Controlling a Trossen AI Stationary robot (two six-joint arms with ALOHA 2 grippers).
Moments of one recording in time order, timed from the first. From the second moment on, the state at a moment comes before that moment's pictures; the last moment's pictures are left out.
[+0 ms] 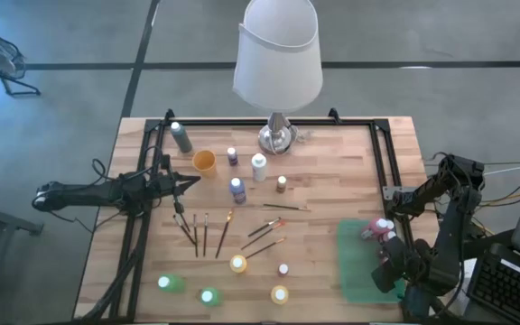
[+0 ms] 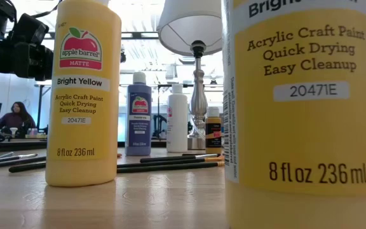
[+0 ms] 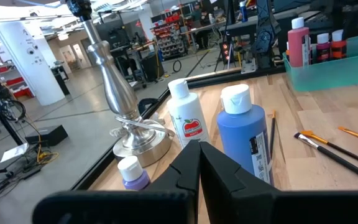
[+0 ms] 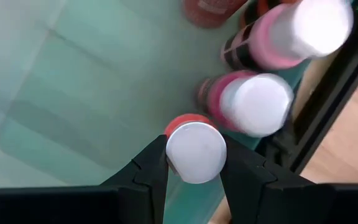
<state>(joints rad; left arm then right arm) 0.01 0.14 0.03 0.01 -0.32 0.27 1.26 1.52 1.04 -1.28 0.08 2.31</state>
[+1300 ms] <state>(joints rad) 0.01 0.14 0.03 0.01 -0.32 0.27 1.26 1.52 1.09 -1.35 0.02 2.25</state>
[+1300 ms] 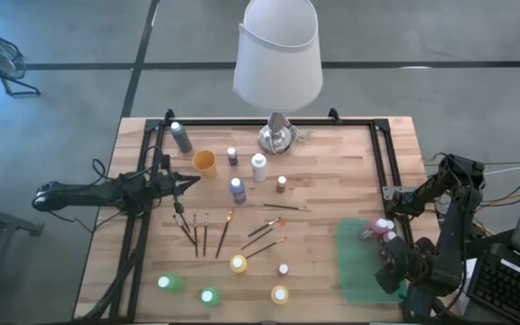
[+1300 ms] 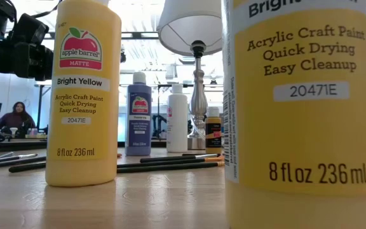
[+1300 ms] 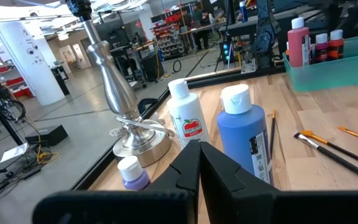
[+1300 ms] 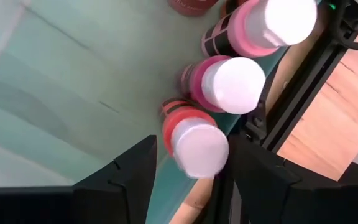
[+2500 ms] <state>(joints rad) 0.01 0.14 0.03 0.01 -0.32 0.27 1.03 1.52 1.49 -1.56 1.05 1.32</state>
